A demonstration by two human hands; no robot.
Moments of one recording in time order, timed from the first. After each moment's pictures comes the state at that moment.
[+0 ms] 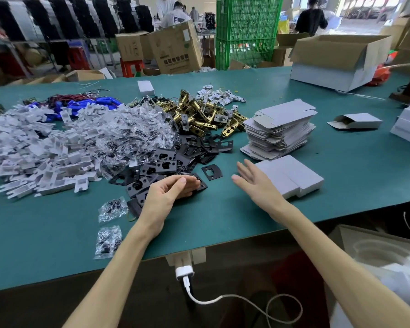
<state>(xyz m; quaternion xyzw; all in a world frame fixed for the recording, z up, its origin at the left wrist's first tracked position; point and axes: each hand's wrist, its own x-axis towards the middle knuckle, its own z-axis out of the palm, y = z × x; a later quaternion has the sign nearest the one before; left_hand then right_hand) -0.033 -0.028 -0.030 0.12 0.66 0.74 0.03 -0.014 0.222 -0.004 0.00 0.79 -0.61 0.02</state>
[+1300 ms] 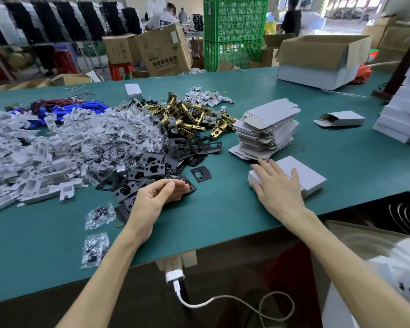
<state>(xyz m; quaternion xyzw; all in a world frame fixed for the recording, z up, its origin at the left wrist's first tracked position) -0.030 -0.028 -0.027 0.12 0.68 0.72 0.02 -0.005 0.276 -0.016 0.06 0.99 -0.03 -0.09</state>
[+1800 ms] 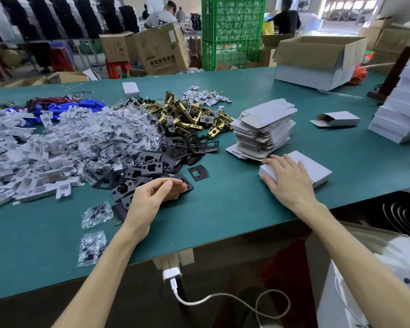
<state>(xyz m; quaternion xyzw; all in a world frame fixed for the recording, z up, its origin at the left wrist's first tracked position) -0.029 -0.026 -0.027 0.12 0.68 0.72 0.02 -0.010 0.316 -0.011 0.08 0.99 -0.06 -0.12</state>
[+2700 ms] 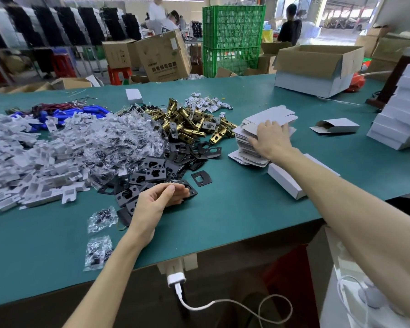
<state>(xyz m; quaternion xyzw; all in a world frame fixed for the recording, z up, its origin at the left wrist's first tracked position) -0.031 -0.029 -0.028 0.11 0.67 0.73 0.02 -0.103 0.283 0.081 0.12 0.99 0.00 -0.11</state>
